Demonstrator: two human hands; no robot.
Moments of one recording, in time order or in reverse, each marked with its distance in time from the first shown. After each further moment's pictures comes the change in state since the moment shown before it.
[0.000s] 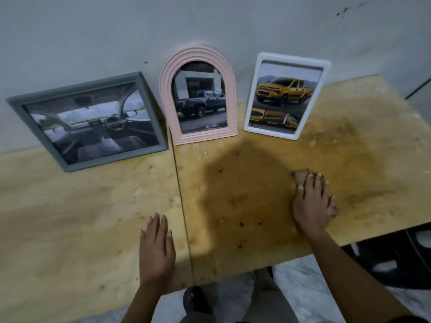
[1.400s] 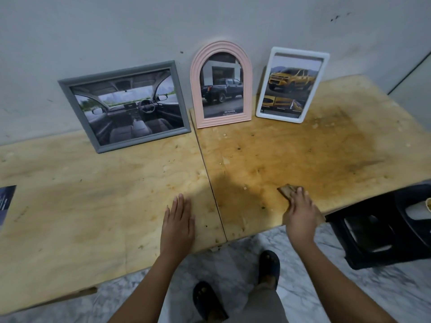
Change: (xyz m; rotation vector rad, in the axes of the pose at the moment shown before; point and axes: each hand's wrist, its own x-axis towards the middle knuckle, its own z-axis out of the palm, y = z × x) left_hand -0.017 -0.074 -0.005 0.145 -0.026 0.352; right_hand -0.163 -0.023 0.031 0.234 0.140 -0.090
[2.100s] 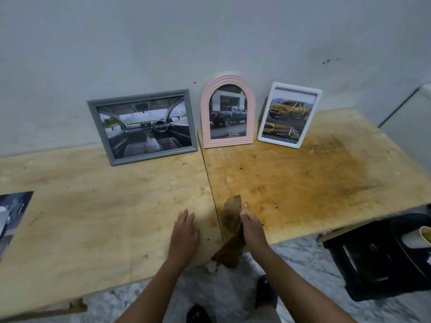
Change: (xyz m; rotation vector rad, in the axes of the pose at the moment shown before) left_hand 0.006 0.028 -0.027 -0.369 -0.084 -0.160; right_hand -0.045 -0.109 -0.005 0.691 -0.509 0.159
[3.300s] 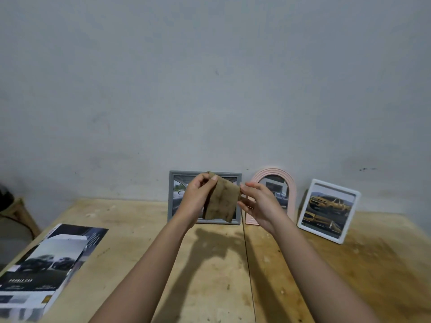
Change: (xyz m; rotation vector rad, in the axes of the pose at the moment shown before) left_hand 0.017 0.141 -0.265 -0.978 0.321 0.179; right_hand -0.037 -0.261 0.030 0.466 -0.461 -0.223
